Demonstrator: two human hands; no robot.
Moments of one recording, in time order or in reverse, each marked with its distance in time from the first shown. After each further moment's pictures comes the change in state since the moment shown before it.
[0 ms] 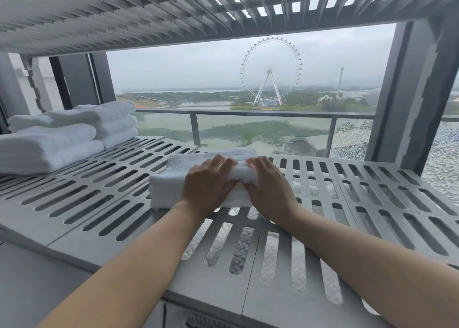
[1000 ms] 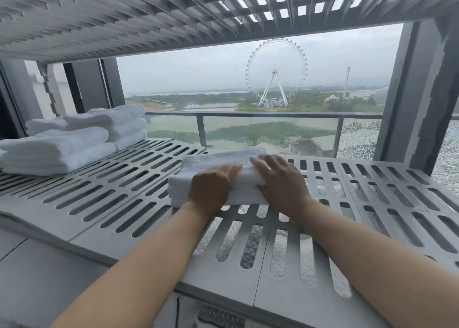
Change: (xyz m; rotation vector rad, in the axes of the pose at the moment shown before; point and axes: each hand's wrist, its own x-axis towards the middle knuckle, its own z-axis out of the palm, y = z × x) left_hand -0.008 -0.009 0.004 0.105 -0.003 0.003; right_hand 0.007 0.011 -0.007 -0.446 -0.146 -0.105
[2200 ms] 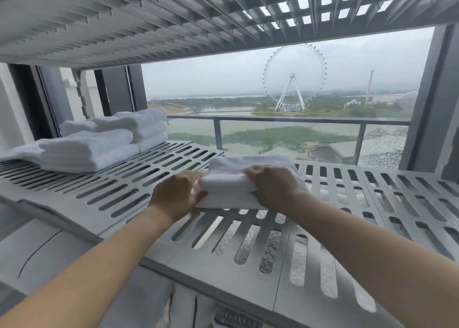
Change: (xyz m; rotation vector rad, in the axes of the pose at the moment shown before) left_hand -0.044 -0.075 -0.038 -0.181 -0.047 -0.247; right_hand 0.035 -0.045 -0.009 -0.059 -0.120 -0.186
